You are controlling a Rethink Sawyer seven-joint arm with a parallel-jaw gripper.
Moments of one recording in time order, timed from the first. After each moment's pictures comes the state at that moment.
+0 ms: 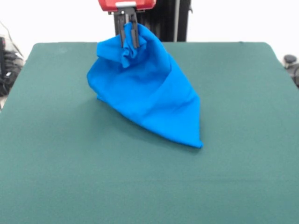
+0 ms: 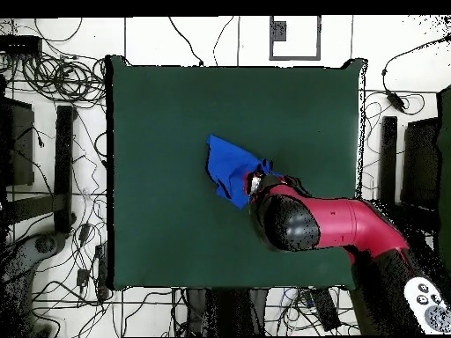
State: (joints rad) arm -0.74 -0.90 0.55 1.95 -0.44 0.37 1.94
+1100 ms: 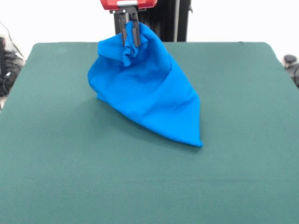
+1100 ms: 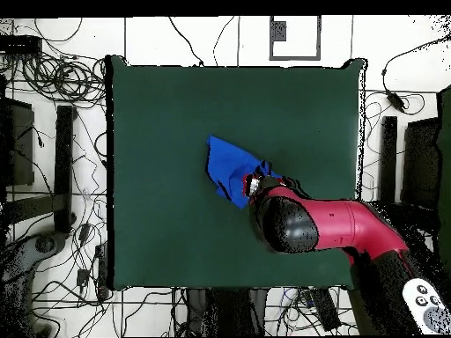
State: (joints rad) arm -0.73 -0.91 0.55 1.96 -0.44 0.37 1.94
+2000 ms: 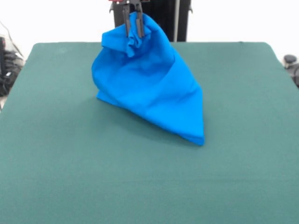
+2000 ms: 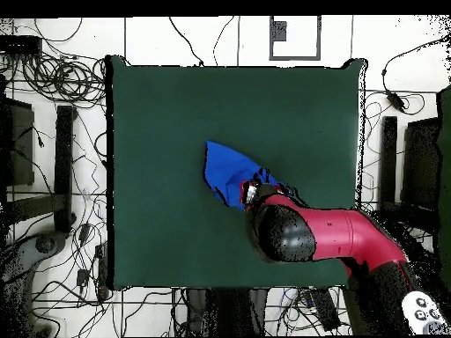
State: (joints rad) arm -0.73 -0.96 0.55 2.02 -0.41 0.37 1.94
